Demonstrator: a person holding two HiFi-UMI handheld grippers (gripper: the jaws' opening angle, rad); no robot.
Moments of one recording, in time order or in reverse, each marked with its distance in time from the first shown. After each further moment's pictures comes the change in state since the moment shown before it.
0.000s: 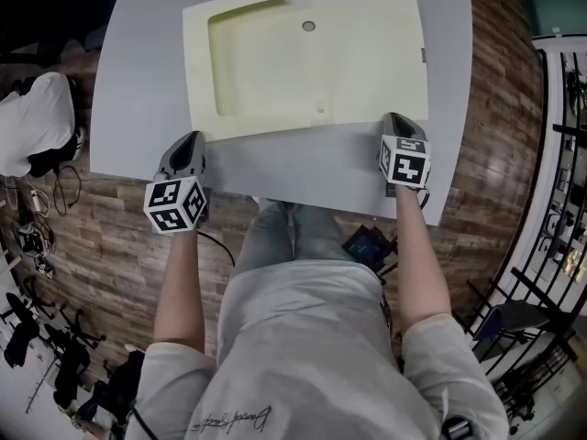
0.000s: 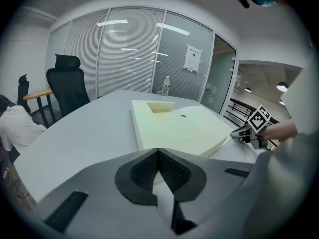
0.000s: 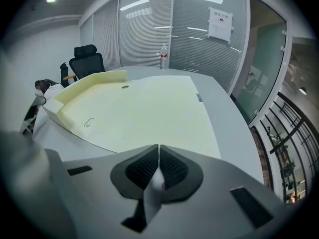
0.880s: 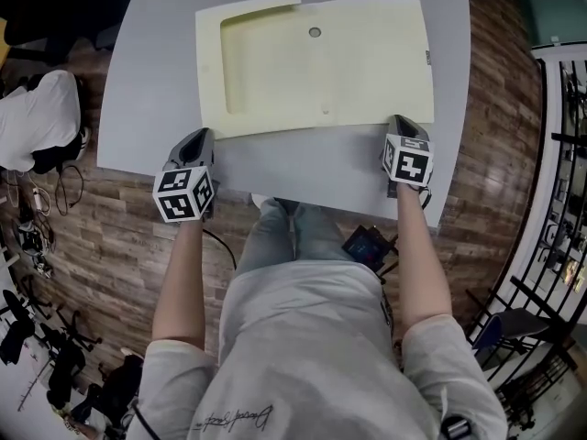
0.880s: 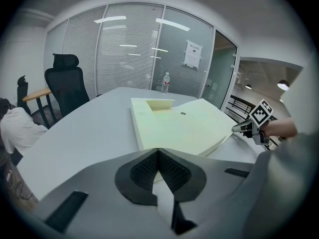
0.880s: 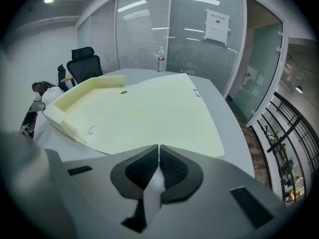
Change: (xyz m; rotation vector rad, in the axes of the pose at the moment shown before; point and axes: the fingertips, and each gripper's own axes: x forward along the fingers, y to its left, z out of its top) left arm 0.004 -0.006 0.003 0.012 0.046 0.006; right arm -0.012 -0.008 0.014 0.020 -0.009 -0.024
